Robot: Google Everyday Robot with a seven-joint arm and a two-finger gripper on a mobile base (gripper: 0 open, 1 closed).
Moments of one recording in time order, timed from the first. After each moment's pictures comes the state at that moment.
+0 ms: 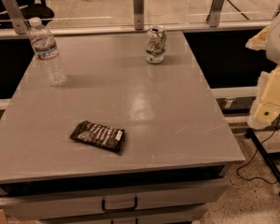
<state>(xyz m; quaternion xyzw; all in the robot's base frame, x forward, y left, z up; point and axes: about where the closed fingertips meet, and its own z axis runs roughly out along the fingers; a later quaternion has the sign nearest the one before) 0.438 -0.217 0.977 -0.60 0.78 -0.03 0.16</state>
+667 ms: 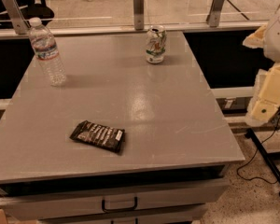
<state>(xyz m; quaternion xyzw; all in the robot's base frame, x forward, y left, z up) 0.442 -0.211 0.979 -0.61 0.77 -0.03 0.17</state>
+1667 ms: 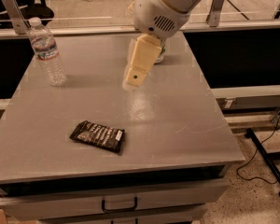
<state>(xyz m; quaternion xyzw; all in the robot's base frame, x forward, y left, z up) 0.516 0.019 1.004 -0.70 0.65 0.05 0.31</state>
